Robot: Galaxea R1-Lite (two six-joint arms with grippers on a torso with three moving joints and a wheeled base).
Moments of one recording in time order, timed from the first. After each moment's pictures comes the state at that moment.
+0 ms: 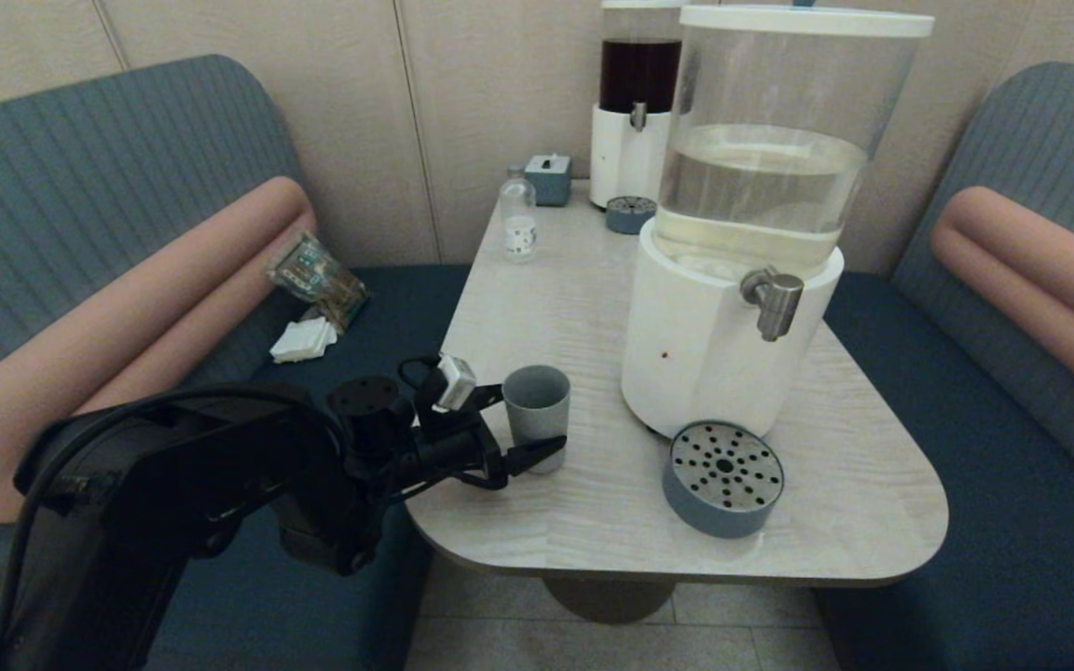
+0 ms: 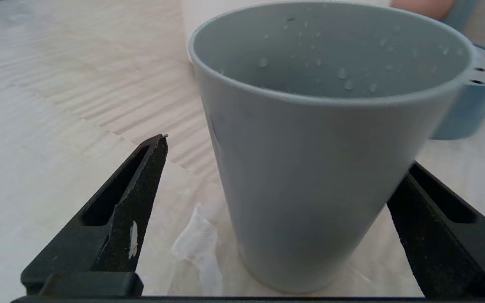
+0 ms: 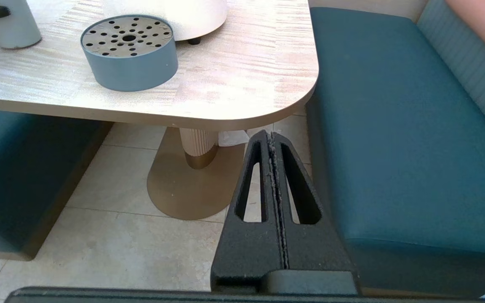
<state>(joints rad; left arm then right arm) -0.30 2.46 -1.04 -1.52 -0.77 0.04 -0.01 0.00 0.00 0.00 0.00 0.00</state>
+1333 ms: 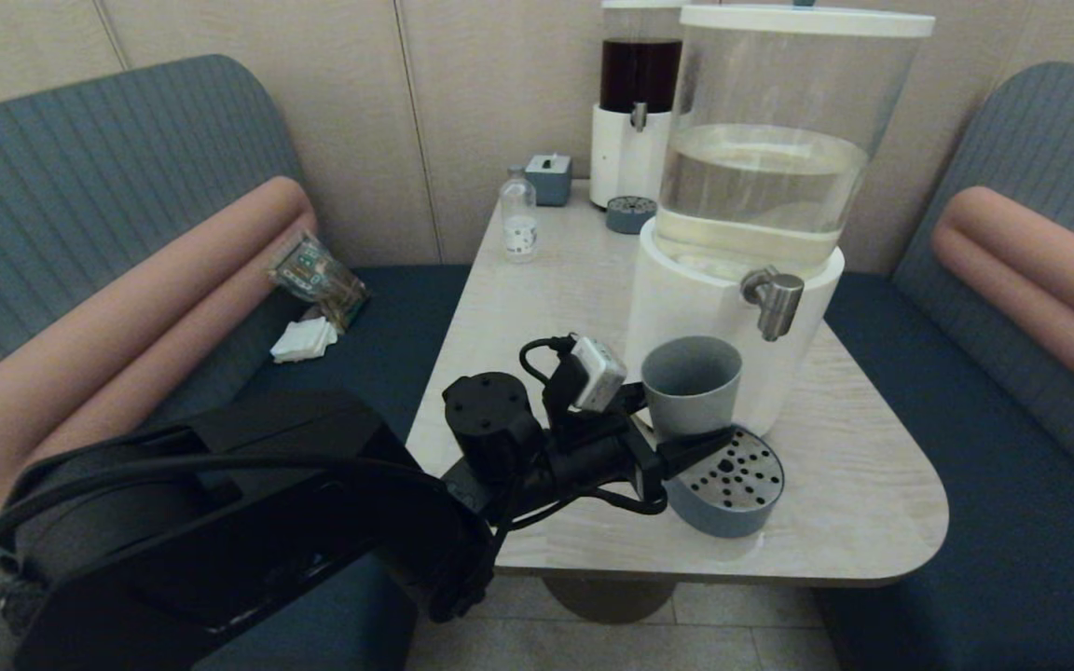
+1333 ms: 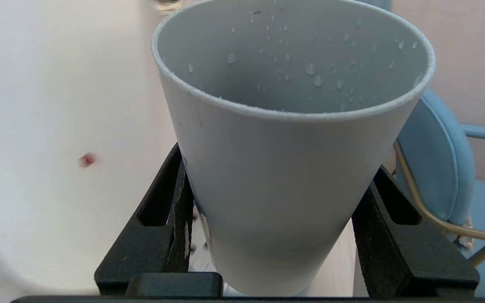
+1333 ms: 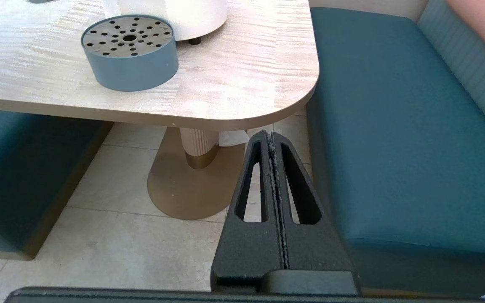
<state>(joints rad) -0.70 2.33 -1.09 -1.52 -0.54 -0.03 -0.01 0.00 0.00 0.00 0.00 0.00</state>
